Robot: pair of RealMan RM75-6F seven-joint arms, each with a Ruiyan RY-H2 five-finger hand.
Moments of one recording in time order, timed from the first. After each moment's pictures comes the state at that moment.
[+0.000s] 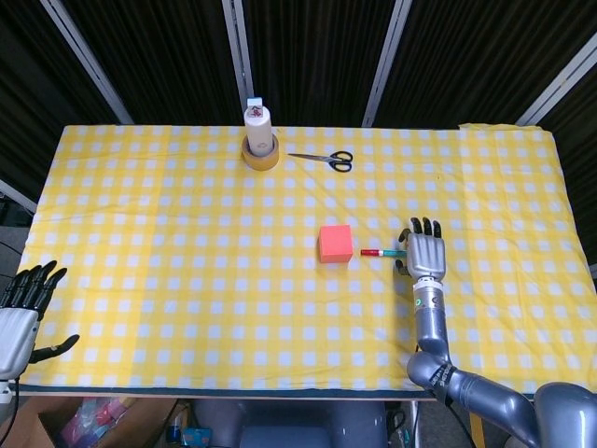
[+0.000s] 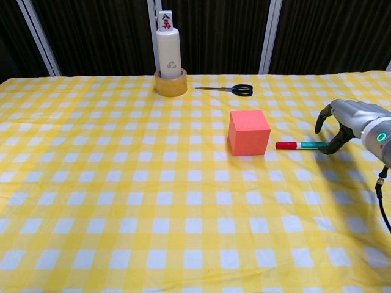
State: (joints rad) left arm -0.06 -1.12 0.01 -1.62 1.60 1.53 0.02; right arm 0.66 -1.78 0.36 -1.17 -0.73 1.07 -0.59
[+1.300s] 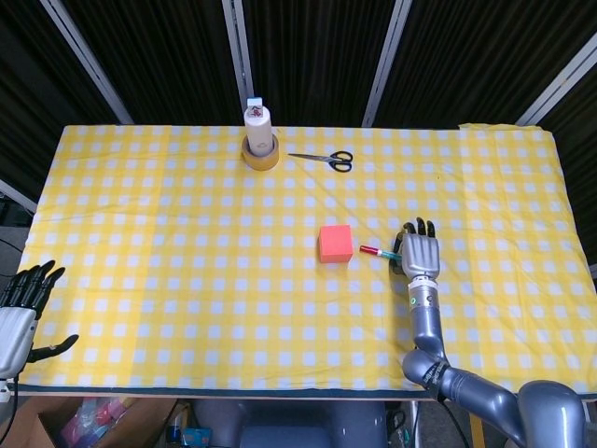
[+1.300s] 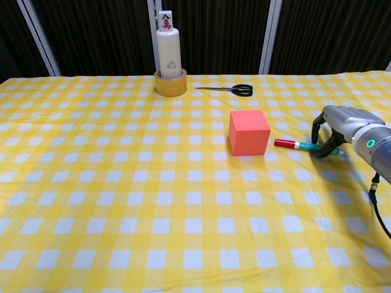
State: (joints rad) left arm -0.07 -1.11 0.01 -1.63 1.58 1.52 -0.01; right arm 0.68 -1.83 0.34 -1.05 -0.78 1.04 -0.52
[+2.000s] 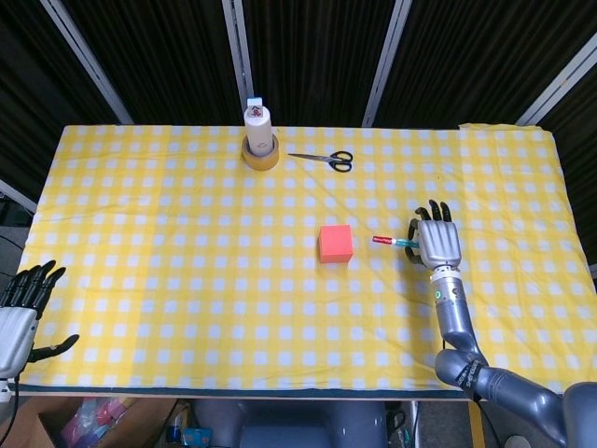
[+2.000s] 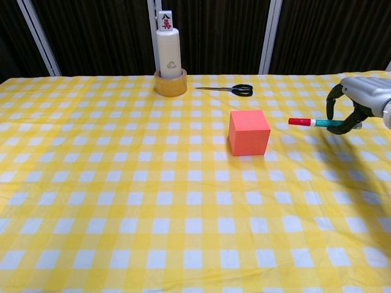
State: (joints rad) left arm -0.07 -1.11 0.00 -1.63 1.58 1.51 0.00; right arm 0.65 -1.63 0.30 -1.17 -0.93 1.00 -0.41
